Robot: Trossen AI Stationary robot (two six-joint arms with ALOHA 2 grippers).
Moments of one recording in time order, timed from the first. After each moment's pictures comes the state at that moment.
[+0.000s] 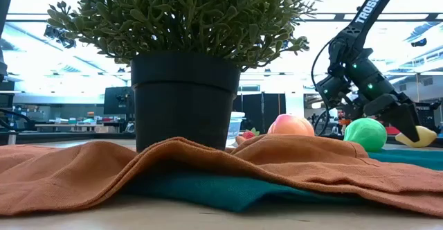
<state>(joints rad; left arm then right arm) 0.32 1.68 1.89 -0.73 0.33 0.00 -0.82 1.65 0.78 -1.19 0.03 0.07</state>
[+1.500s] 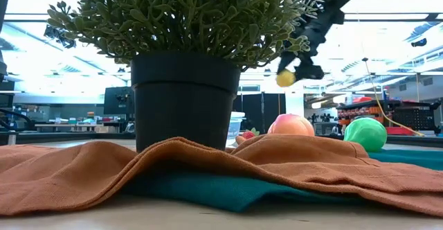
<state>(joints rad) 0.34 1.65 1.89 -0.70 0.33 0.02 -0.63 1.49 1.18 -0.74 -0.49 0.38</state>
